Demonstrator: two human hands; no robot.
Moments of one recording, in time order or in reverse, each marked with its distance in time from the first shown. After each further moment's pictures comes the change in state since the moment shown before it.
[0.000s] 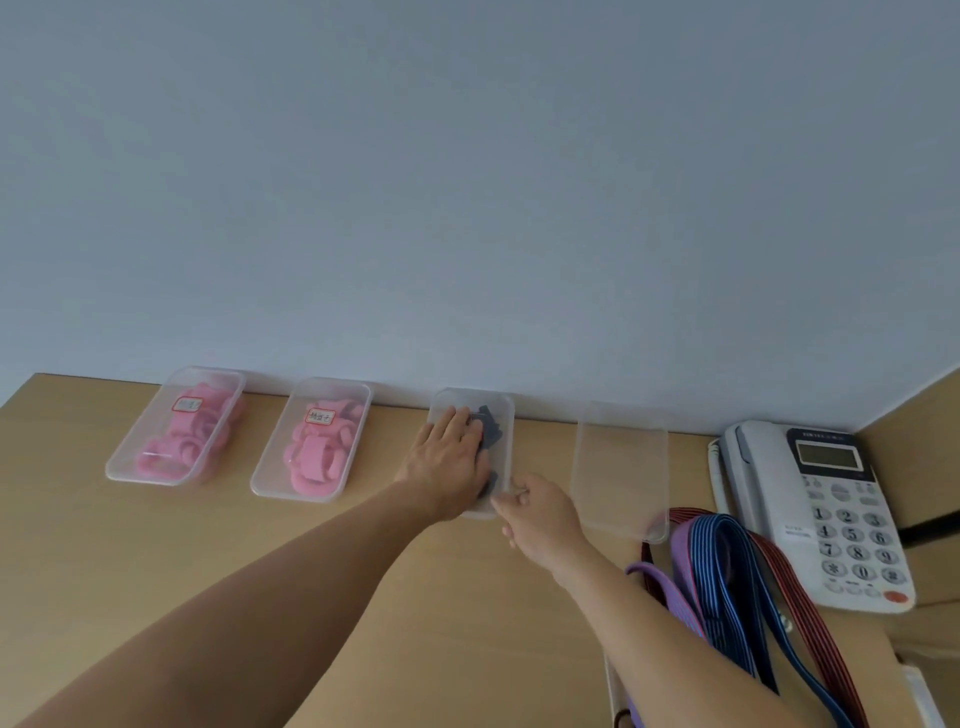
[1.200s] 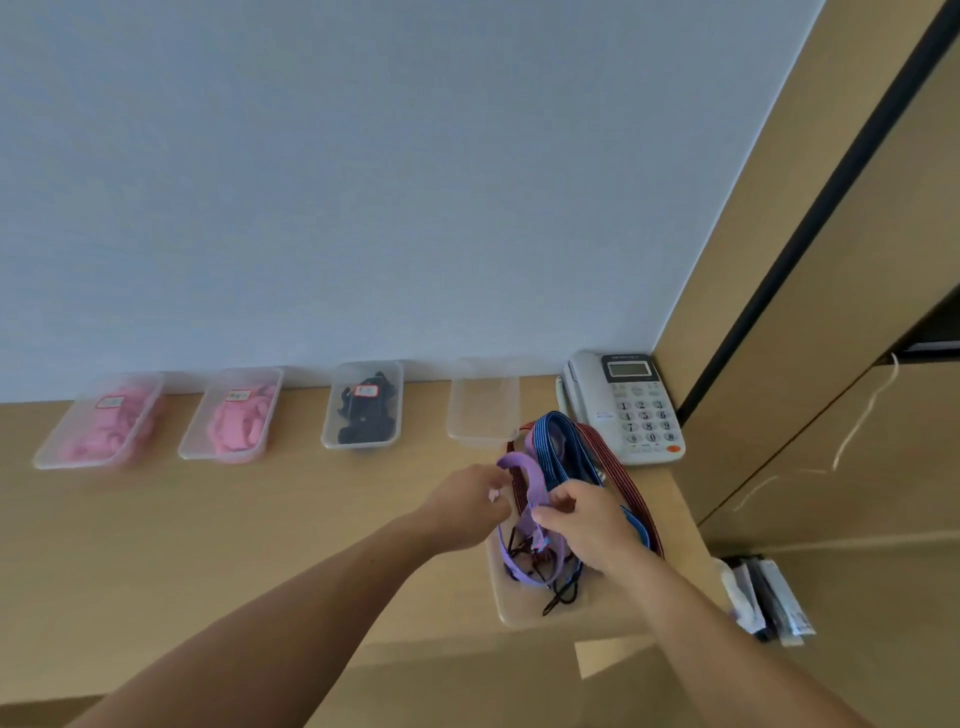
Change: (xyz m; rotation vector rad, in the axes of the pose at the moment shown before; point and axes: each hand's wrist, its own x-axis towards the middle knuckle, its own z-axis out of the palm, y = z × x) left_hand -0.141 0.180 -0.001 -0.488 -0.176 0.122; right_hand -0.179 0.109 -0.133 -0.227 0.222 -0.012
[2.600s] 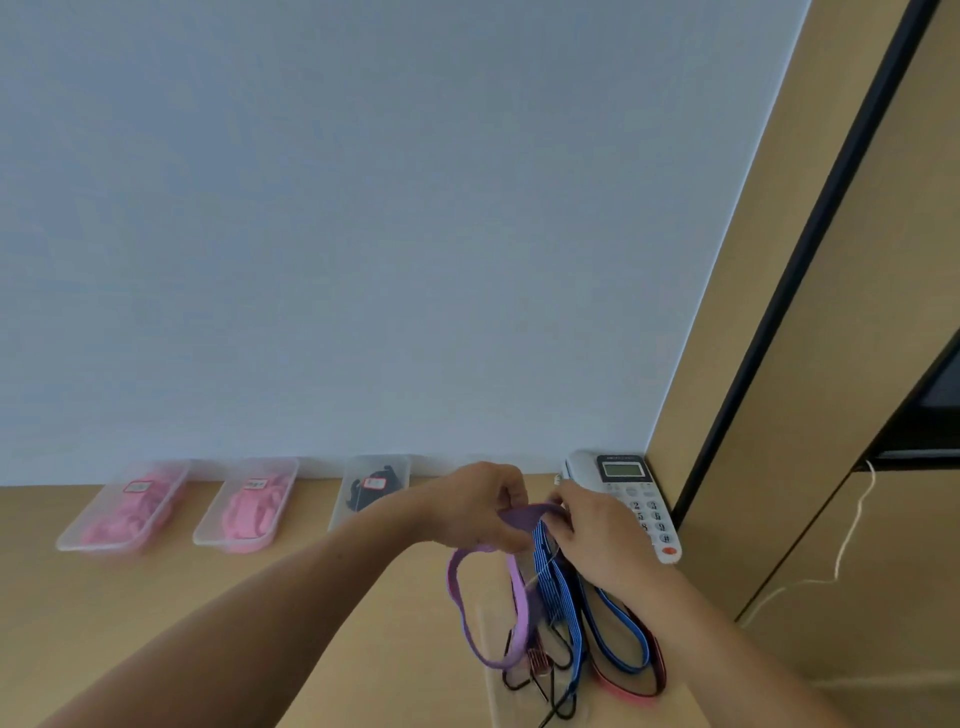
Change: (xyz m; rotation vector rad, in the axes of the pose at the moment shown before) left_hand -0.026 0.080 -0.111 0.075 -0.067 0.277; right_hand -0.005 -0.077 -0.073 -0.400 0.301 -0.506
